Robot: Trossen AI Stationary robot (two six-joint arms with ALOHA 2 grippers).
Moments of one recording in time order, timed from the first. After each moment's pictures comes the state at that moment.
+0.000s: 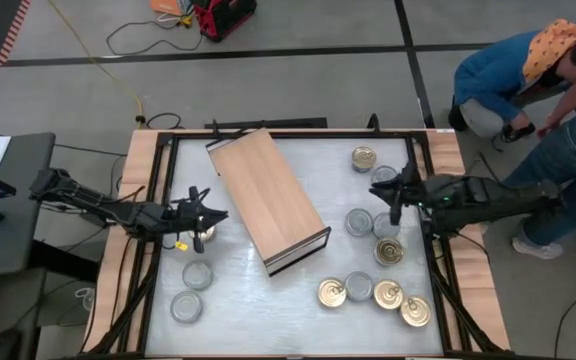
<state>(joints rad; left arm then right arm) -0.30 0.49 0.11 0.40 -0.53 -0.02 0.04 0.54 0.58 -0.49 0.42 0.35</state>
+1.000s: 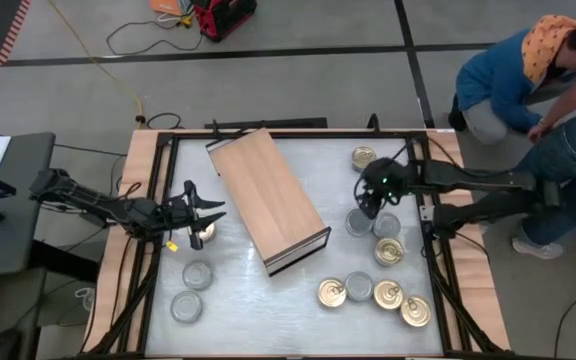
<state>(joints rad) -0.30 0.48 0.17 0.43 -0.54 0.14 -0.18 1.04 0.79 -0.72 0.13 0.31</state>
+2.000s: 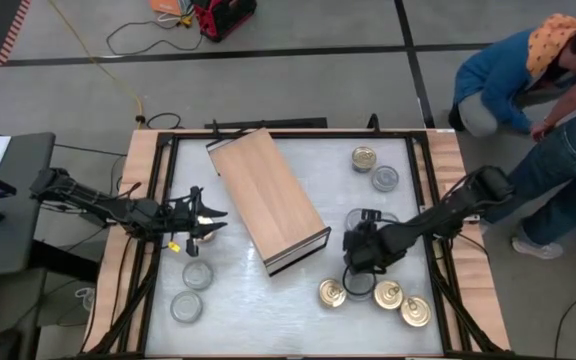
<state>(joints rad) -0.32 0.48 0.19 0.35 -0.40 -0.01 0.42 1.57 0.88 -0.86 0.50 0.51</state>
